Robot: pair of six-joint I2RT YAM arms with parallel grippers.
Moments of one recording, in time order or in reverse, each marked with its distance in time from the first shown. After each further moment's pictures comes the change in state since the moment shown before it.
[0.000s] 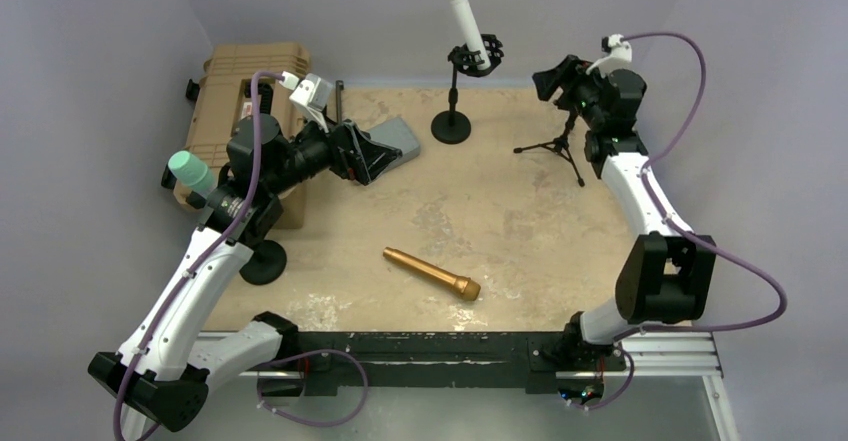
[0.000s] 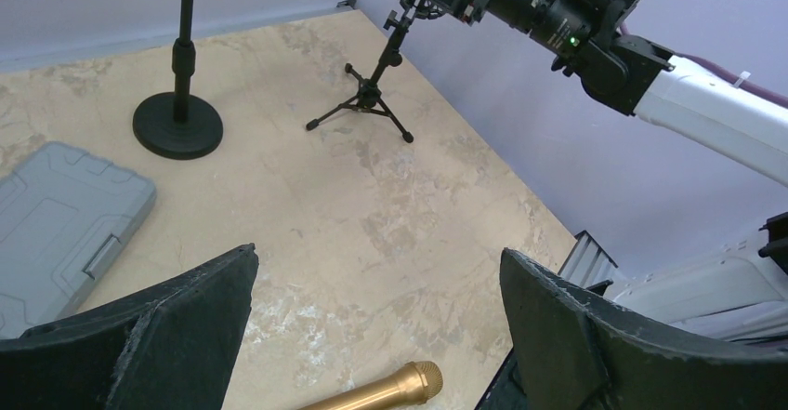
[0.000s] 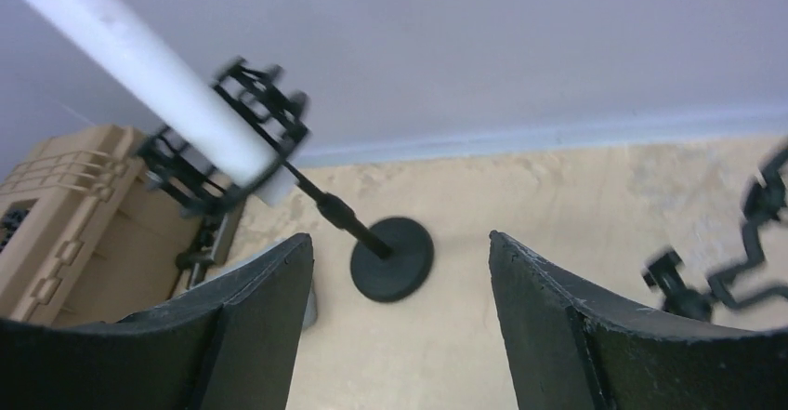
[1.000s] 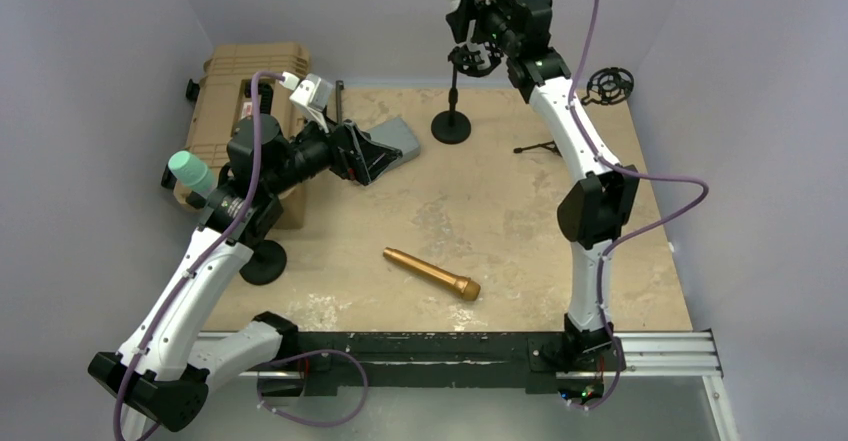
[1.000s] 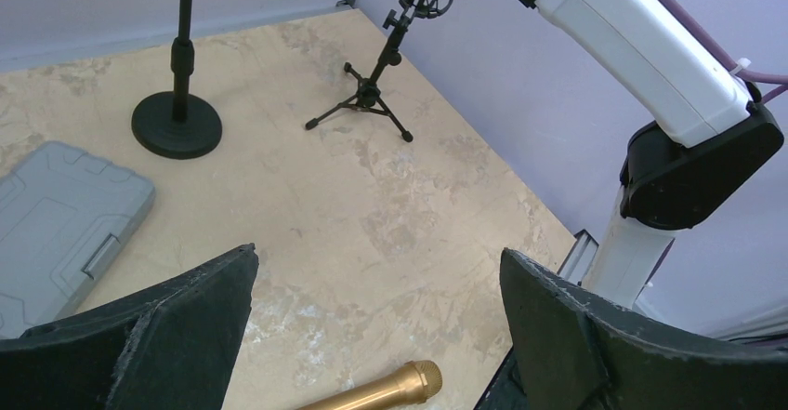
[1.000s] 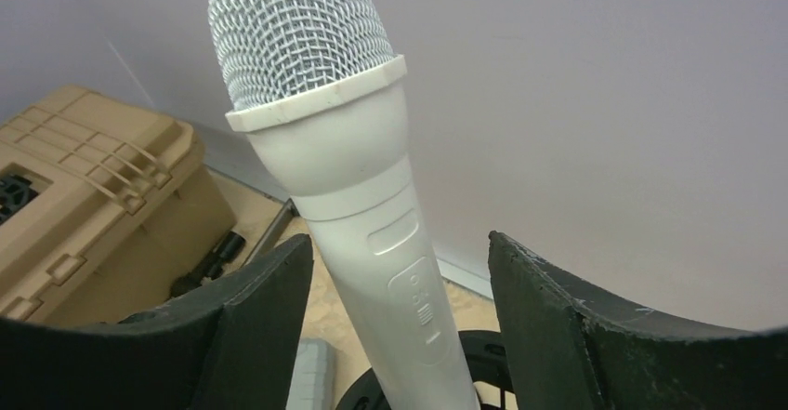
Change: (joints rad) left arm 0.000 0.000 0.000 -0.001 0.002 0.000; right arm 0.346 0.605 1.046 -0.329 0.068 -0.331
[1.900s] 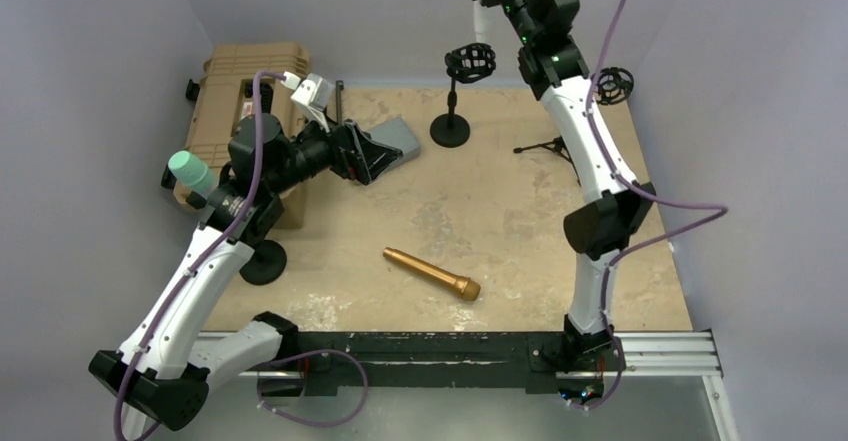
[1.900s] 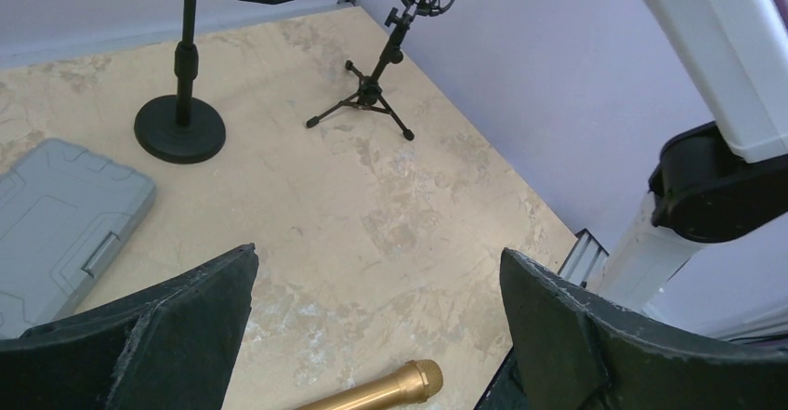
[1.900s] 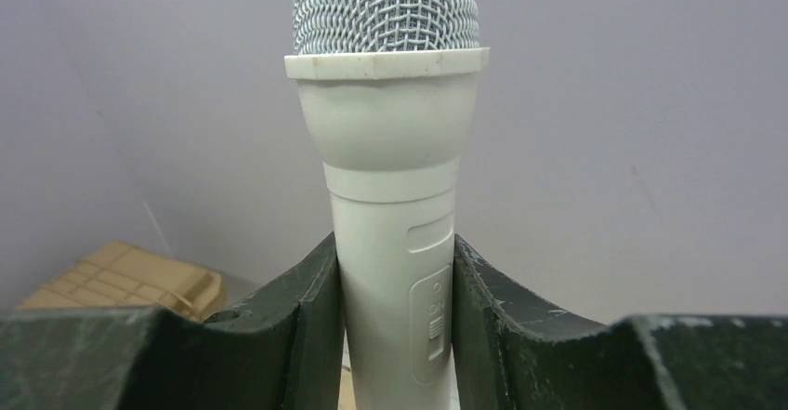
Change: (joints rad) left arm 0.000 0.004 0.000 0.000 0.000 0.000; right arm 0.042 -0.053 0.120 0.095 0.142 -0.014
